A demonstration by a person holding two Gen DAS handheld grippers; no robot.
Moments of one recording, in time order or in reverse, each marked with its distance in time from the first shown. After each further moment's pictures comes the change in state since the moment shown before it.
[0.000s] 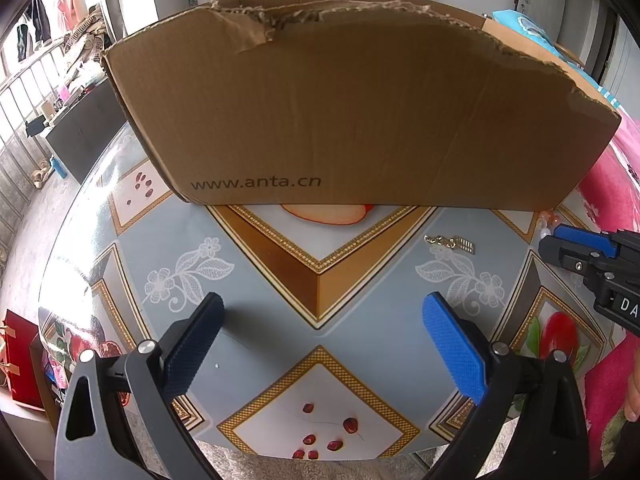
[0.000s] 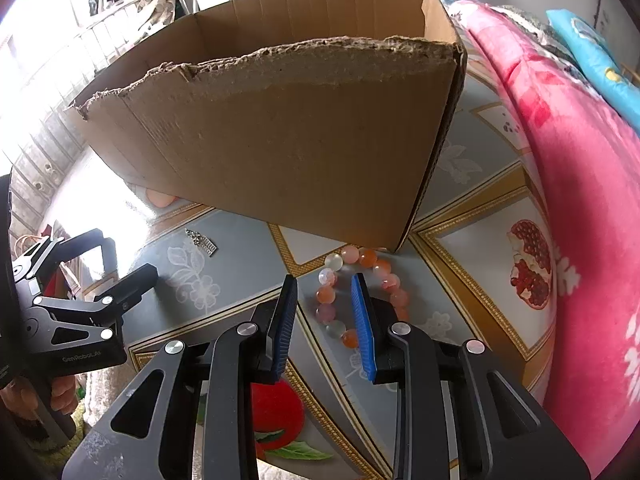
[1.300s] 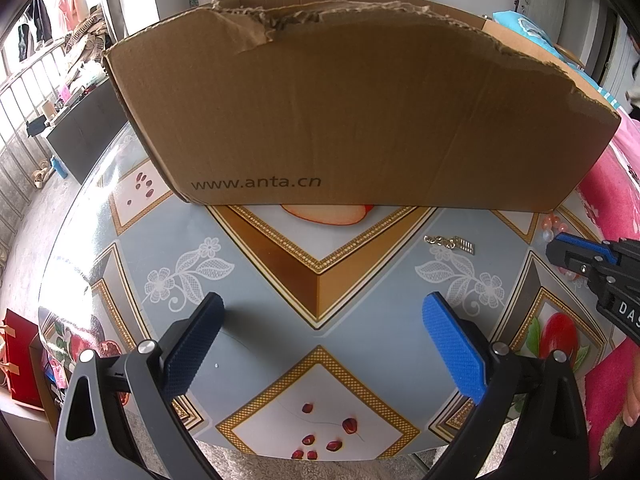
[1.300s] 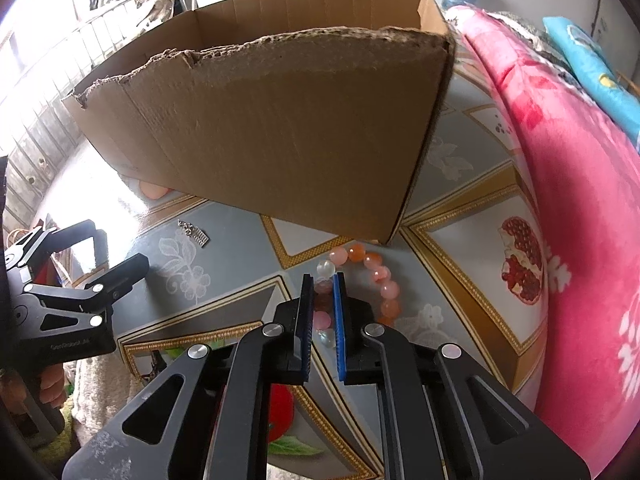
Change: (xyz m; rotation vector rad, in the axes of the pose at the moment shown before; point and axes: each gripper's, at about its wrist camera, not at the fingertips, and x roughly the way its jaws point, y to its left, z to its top) left arm 0.000 0.000 0.000 -0.001 -0.002 0.000; right arm 0.002 0.007 -0.012 -0.006 -0.014 -0.025
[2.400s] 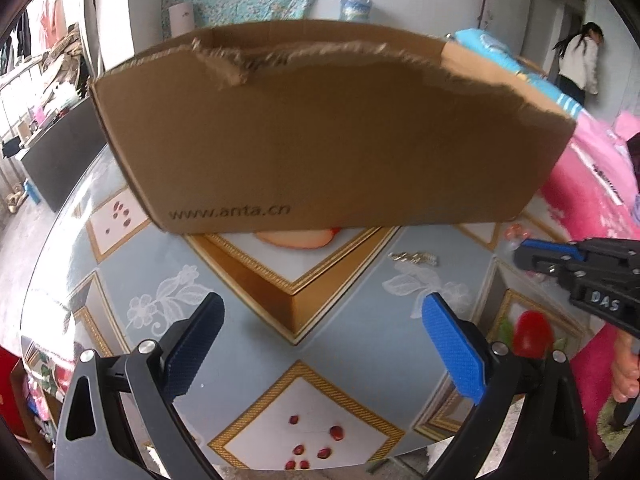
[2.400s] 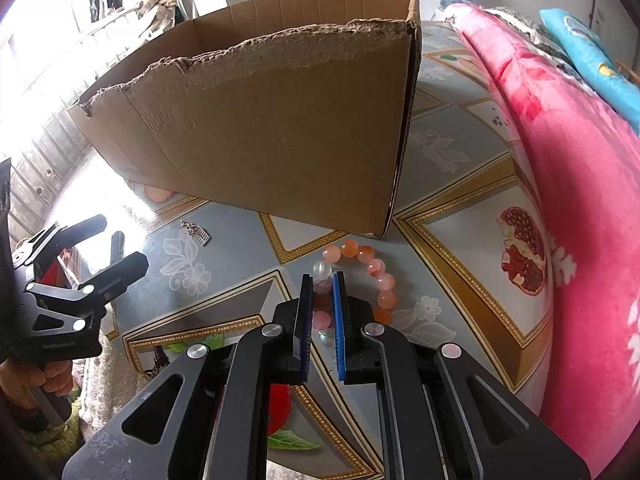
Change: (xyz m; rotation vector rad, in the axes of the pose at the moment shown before) left arm -0.005 0.007 0.009 0.053 -0.118 -0.132; right arm -0.003 -0.016 -0.007 0.017 -0.015 0.033
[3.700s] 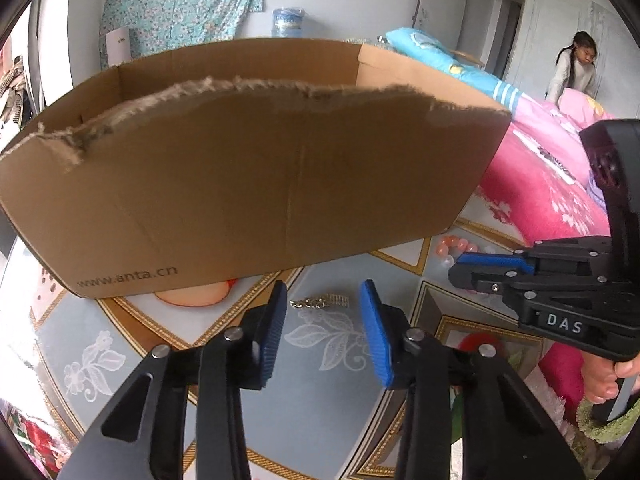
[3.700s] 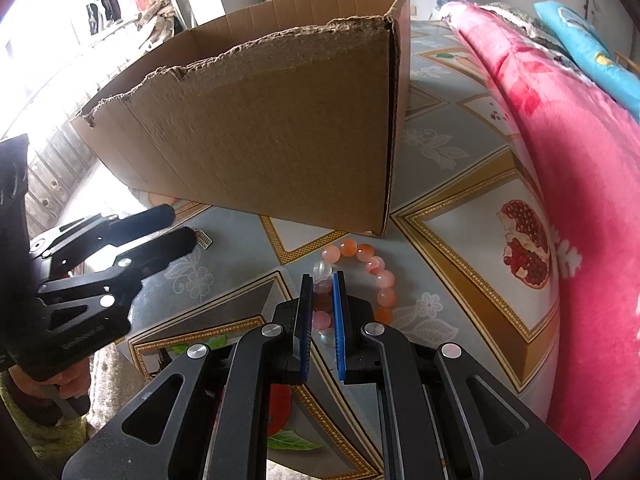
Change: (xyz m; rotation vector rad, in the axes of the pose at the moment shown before) left arm 0.017 -0.050 0.012 0.128 -0.036 -0.180; right arm -0.004 -0.004 -0.009 0.036 -0.024 0.031
